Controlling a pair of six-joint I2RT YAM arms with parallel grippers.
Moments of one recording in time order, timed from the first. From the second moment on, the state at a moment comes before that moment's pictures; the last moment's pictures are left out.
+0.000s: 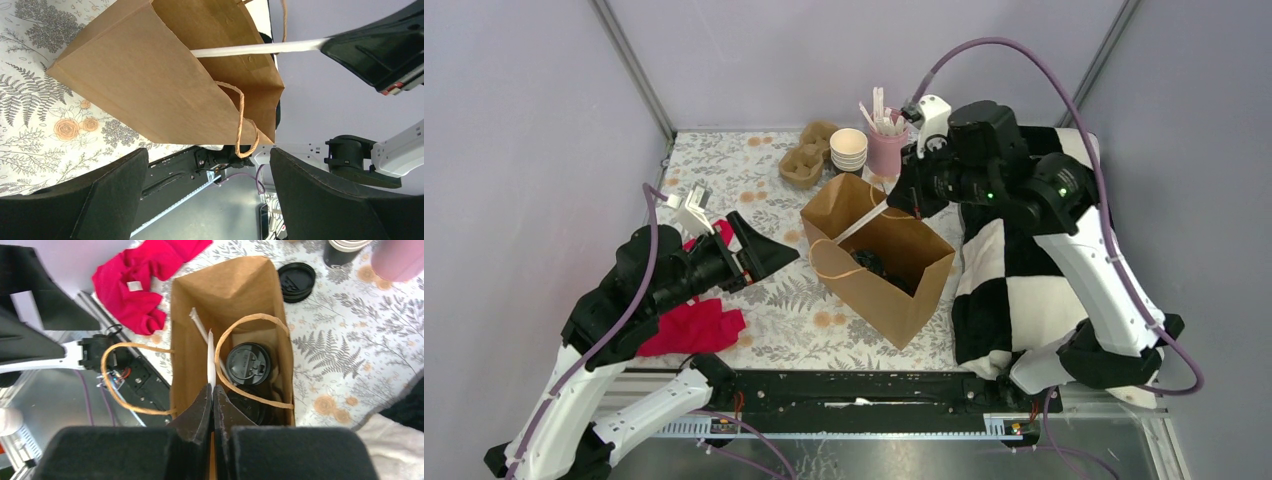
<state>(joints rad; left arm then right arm) -0.66 0.70 1.25 -0.90 0.13 -0.96 0.77 1.44 2.08 -1.19 -0.17 0.24</state>
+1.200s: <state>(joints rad) -0.66 0.76 1.44 -0.93 0.11 -0.90 0.91 1.42 2.18 -1.15 0.07 0.22</state>
